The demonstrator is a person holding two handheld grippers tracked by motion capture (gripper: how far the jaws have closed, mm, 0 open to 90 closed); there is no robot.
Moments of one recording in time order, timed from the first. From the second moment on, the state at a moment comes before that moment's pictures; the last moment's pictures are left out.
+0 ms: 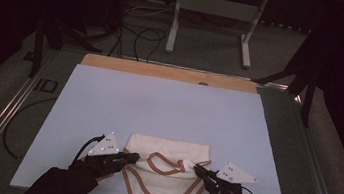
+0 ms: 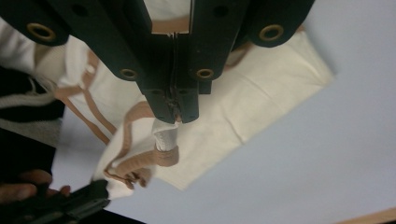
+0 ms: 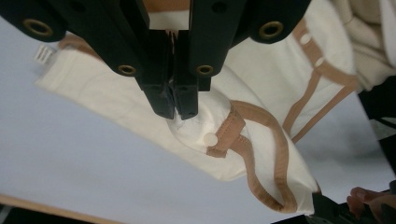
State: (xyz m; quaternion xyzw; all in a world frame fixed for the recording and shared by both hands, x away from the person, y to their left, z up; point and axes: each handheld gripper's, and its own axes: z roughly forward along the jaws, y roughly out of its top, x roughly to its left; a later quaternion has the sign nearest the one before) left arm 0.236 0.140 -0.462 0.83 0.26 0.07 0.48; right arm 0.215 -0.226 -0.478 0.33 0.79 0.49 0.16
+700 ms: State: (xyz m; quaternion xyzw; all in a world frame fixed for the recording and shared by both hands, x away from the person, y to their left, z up) left arm 0.226 0.139 -0.505 0.86 0.26 -0.01 0.45; right arm 0.206 -0.228 -0.505 0.34 0.83 0.43 0.08
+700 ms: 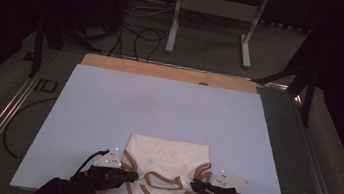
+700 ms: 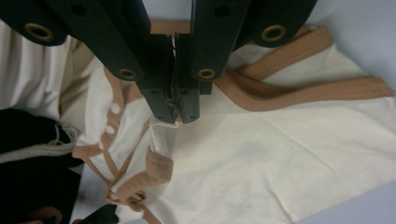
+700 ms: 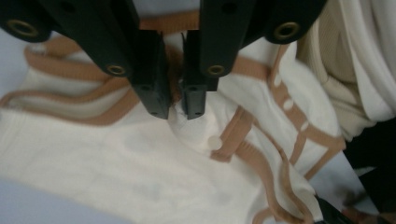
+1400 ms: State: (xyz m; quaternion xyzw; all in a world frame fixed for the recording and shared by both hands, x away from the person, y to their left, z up) left arm 0.217 0.140 -0.493 0.85 0.23 -0.01 0.47; right arm 0.202 -0.233 -0.487 0.34 0.81 0.47 0.05
